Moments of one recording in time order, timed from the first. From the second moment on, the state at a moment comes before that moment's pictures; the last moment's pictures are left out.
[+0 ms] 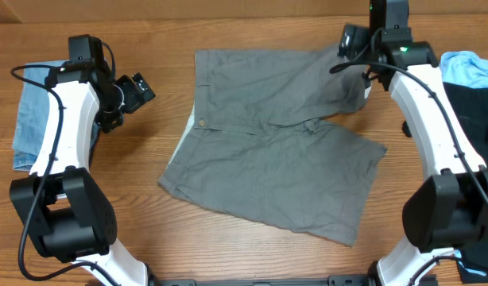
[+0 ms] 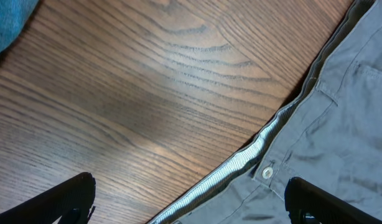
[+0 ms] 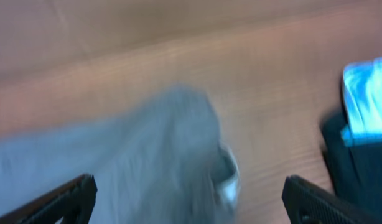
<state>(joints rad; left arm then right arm) 0.16 1.88 1.57 -0.97 0.18 -0.48 0.08 1.87 1.71 -0.72 0.23 0.26</state>
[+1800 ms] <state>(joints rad) 0.16 1.88 1.57 -0.97 0.18 -0.48 -0.05 1.87 1.40 -0.49 0.03 0.07</state>
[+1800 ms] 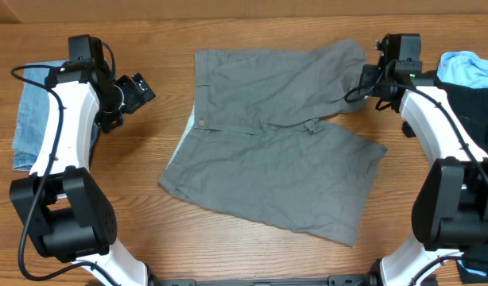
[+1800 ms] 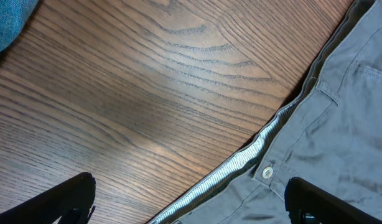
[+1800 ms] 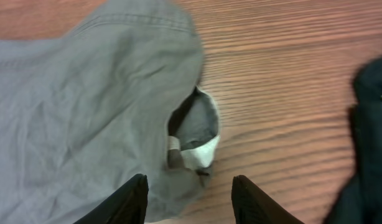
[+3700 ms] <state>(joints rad) 0.16 1.88 1.57 -0.97 0.18 -0.48 -0.05 2.02 1.47 -0.21 -0.12 -0.01</state>
